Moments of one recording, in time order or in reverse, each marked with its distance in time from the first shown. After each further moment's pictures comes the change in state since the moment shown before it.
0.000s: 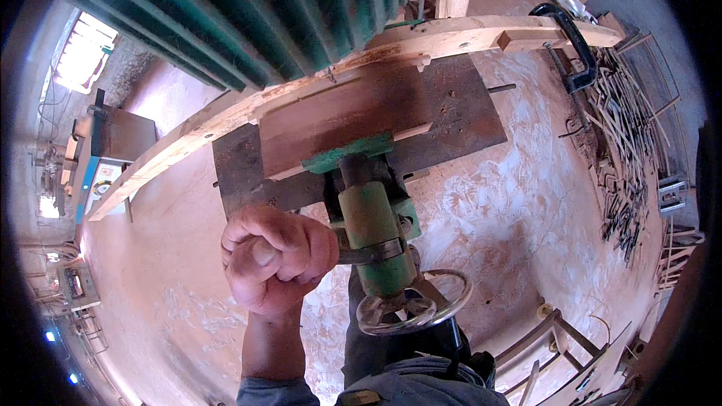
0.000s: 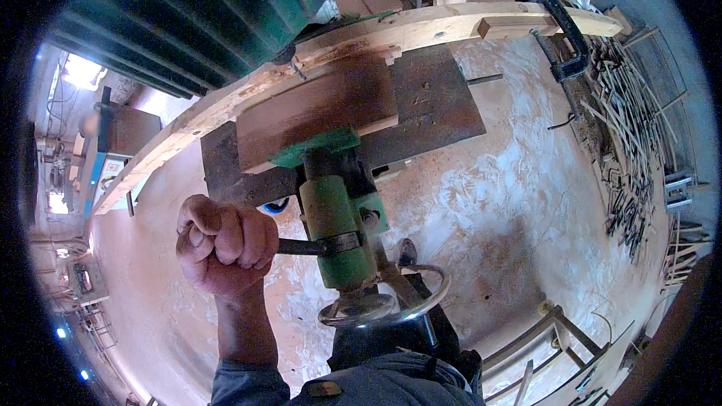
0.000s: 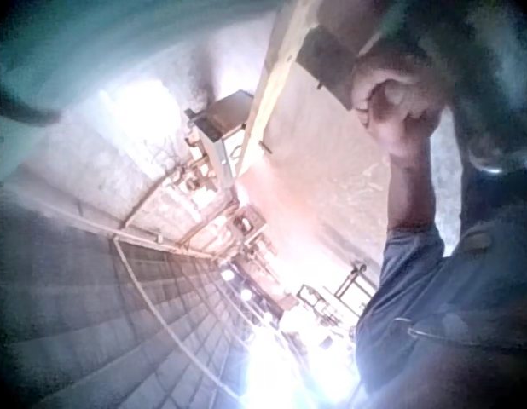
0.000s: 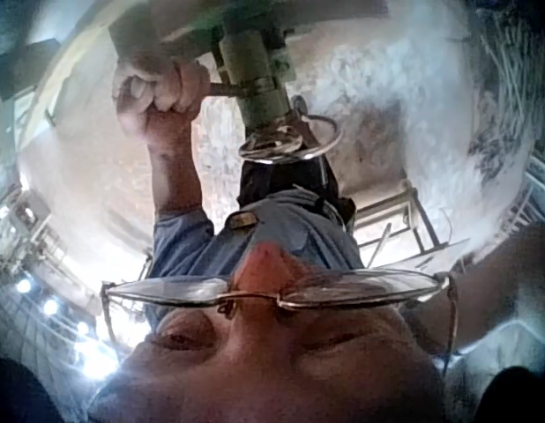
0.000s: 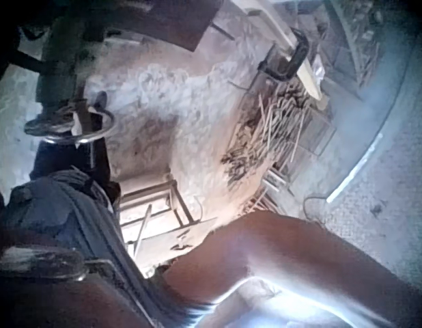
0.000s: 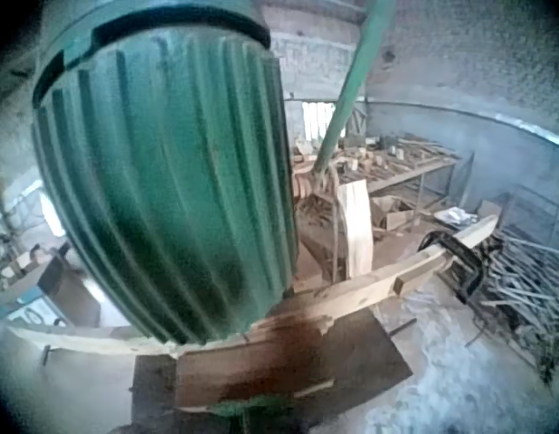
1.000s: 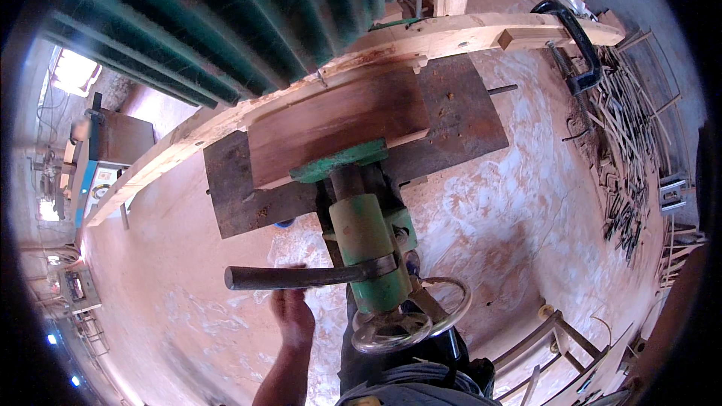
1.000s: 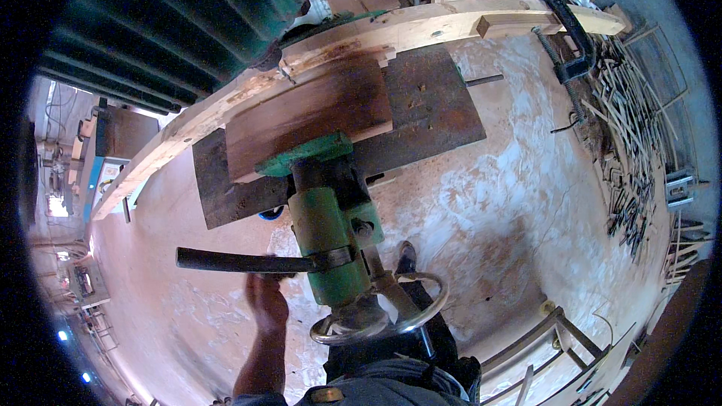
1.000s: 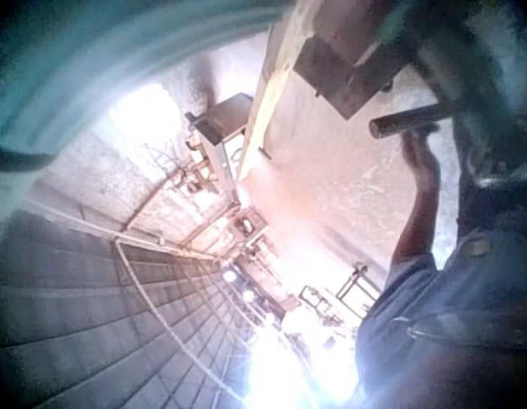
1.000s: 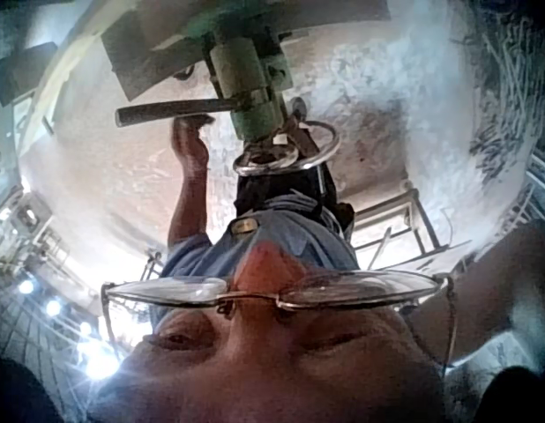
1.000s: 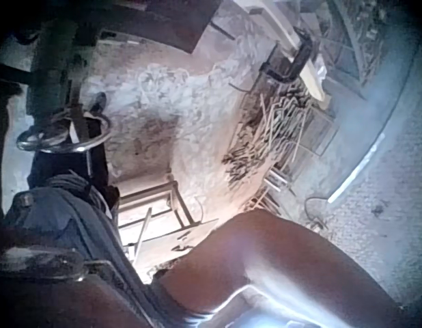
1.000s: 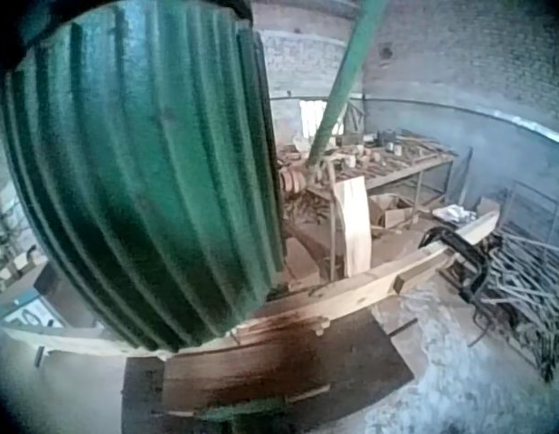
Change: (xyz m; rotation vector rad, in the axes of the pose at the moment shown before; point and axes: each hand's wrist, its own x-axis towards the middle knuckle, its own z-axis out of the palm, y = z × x) left_hand -0.176 -0.043 -0.045 0.631 0.808 -0.312; right_hand -0.026 0.035 0.017 -0.035 -0.057 0.008
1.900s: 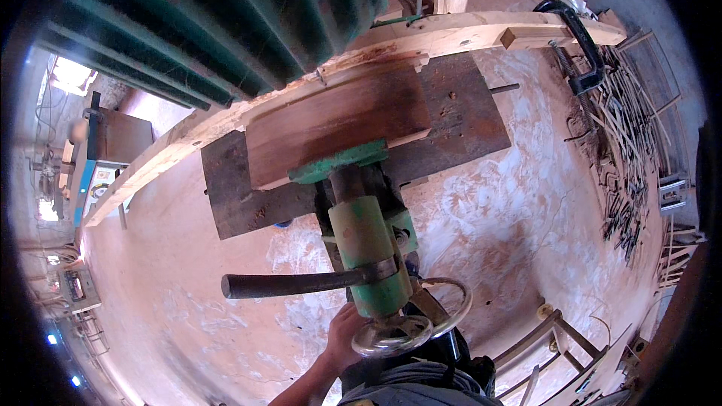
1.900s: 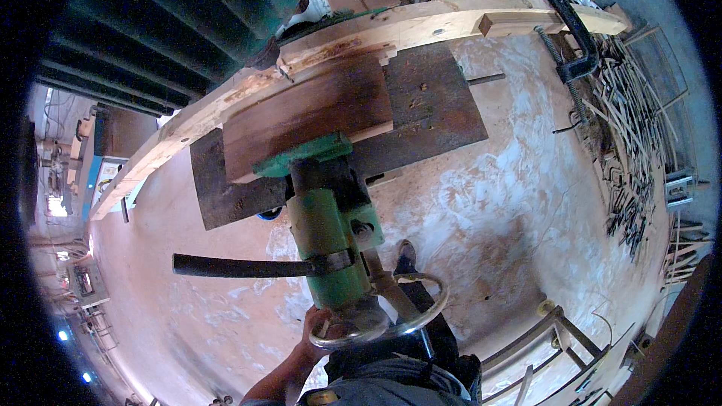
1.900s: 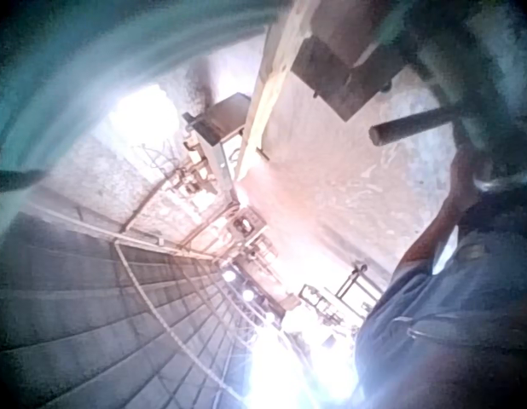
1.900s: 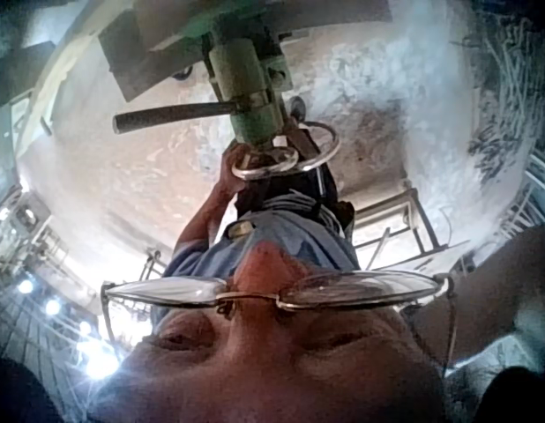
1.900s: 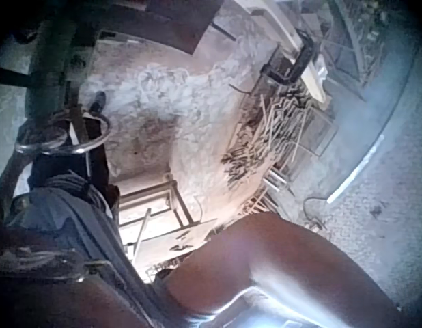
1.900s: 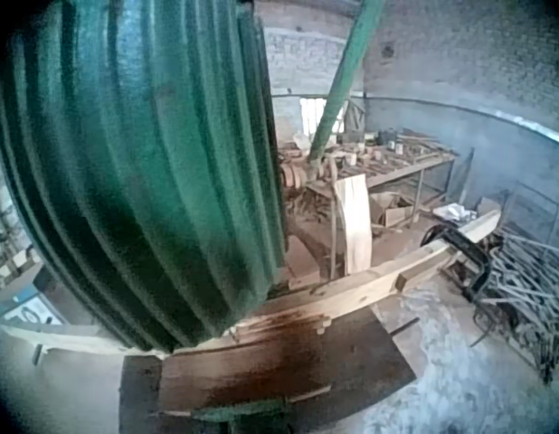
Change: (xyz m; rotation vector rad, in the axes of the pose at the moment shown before) left_hand -0.054 -0.011 0.024 0.557 -0.692 0.057; right_hand -0.027 0.022 0.022 -0.033 -0.063 0.012
